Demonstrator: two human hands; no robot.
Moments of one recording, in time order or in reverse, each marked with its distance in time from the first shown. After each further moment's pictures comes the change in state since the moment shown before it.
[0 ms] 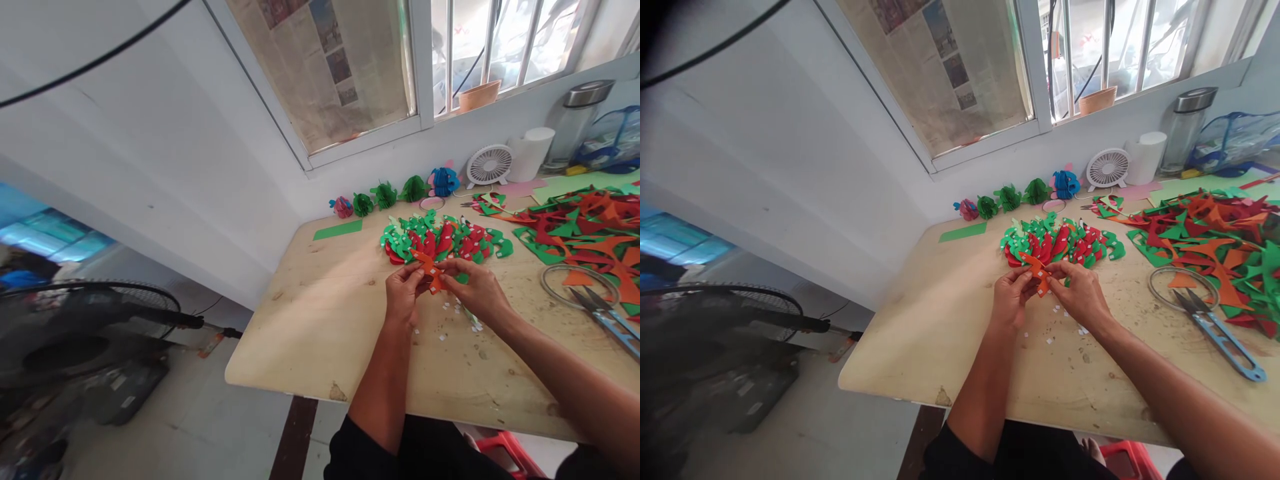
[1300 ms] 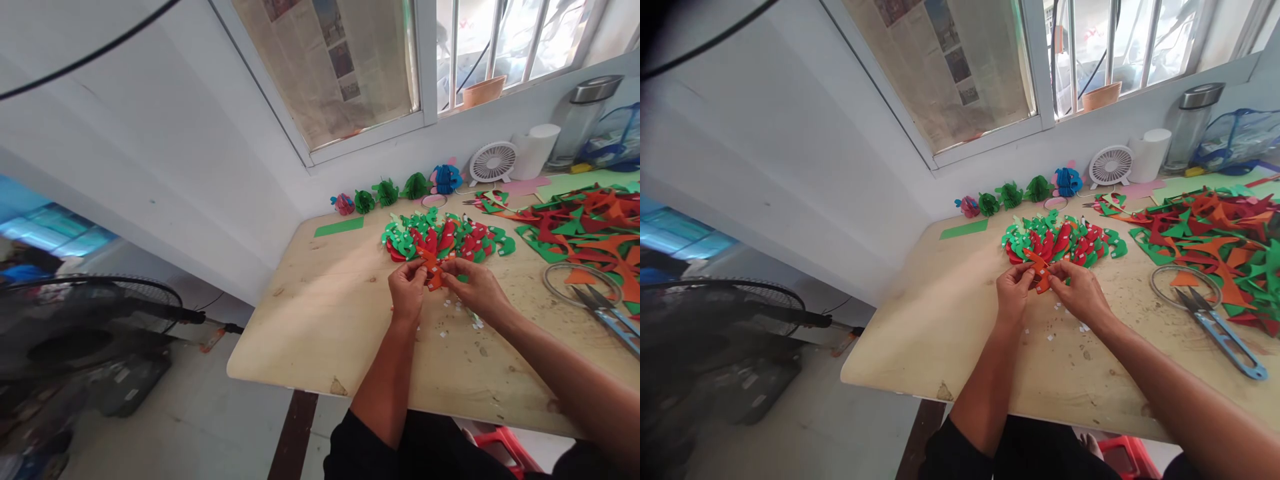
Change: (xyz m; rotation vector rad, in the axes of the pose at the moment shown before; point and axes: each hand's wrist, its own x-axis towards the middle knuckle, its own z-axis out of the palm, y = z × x) left_hand 0.001 -0.006 0.004 0.163 0.043 0.221; right_hand 0.002 0.005 0.004 0.100 -0.072 0.050
